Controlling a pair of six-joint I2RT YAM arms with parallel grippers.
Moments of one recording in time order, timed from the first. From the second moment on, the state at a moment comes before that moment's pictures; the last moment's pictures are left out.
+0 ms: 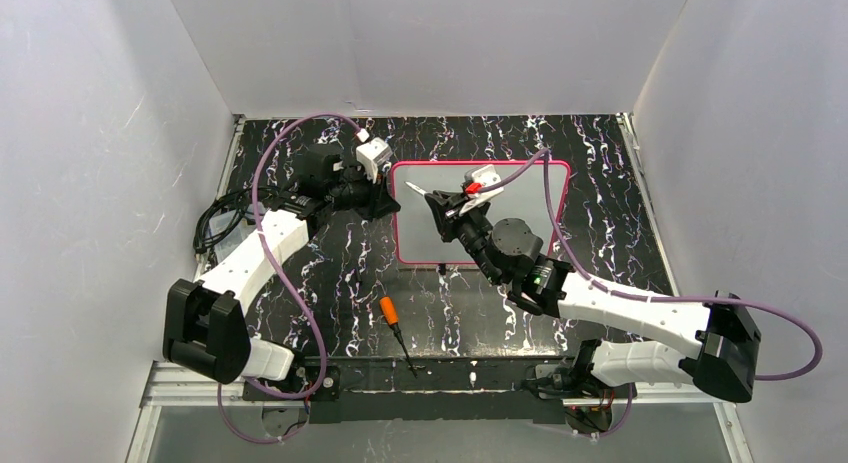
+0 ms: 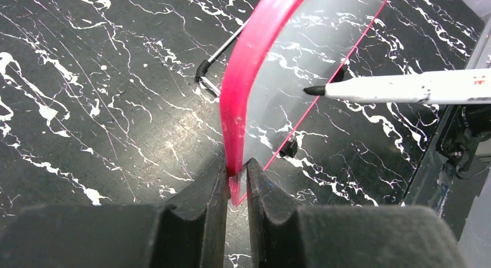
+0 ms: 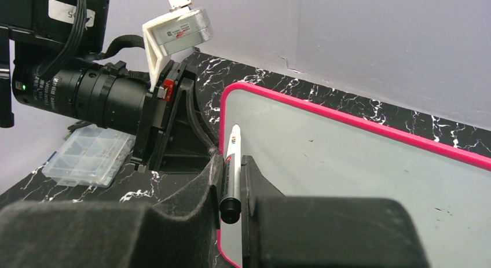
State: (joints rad) left arm -0.36 1.38 1.04 -0.25 0.61 0.06; right arm 1.13 1.15 0.83 0.44 0.52 0.07
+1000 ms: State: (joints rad) left arm -0.38 1.37 1.04 -0.26 0.56 0.10; right arm 1.13 1.19 0.84 0.46 0.58 0.05
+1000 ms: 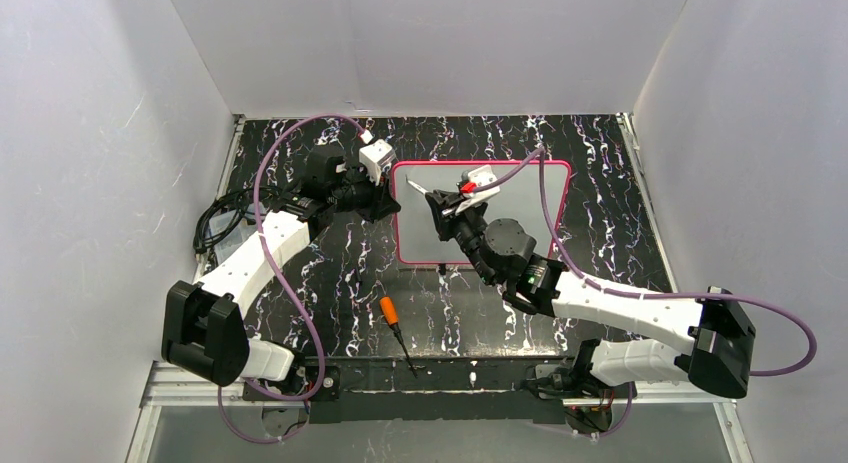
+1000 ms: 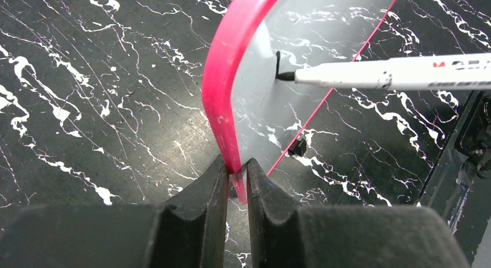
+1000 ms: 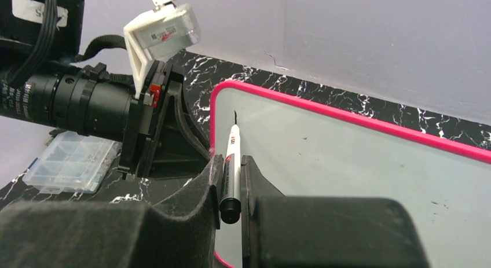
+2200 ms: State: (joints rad) left arm -0.39 1.36 1.04 -0.26 0.55 0.10; right arm 1.13 1.20 0.80 0.58 0.57 0.03
